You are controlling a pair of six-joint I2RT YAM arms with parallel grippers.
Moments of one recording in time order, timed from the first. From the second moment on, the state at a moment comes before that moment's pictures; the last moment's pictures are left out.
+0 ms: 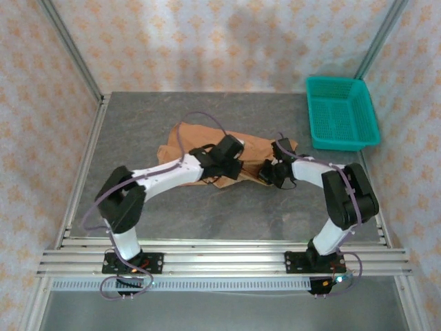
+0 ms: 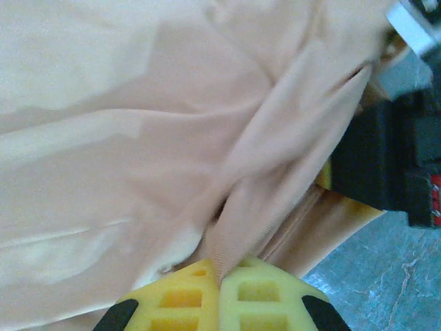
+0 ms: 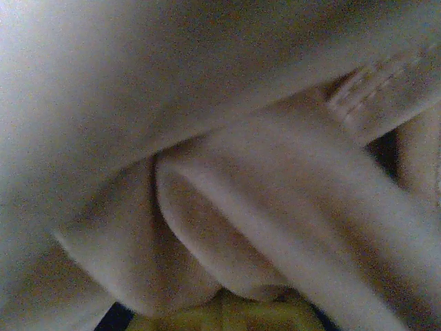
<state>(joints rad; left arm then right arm) -0.76 1.75 1.30 -0.47 -0.09 -0.41 0.31 1.66 0.84 -0.31 -0.33 0.84</state>
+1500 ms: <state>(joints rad) -0.73 1.75 1.14 -0.35 -0.01 -0.51 0.30 1.43 1.15 -0.68 -0.18 0.73</state>
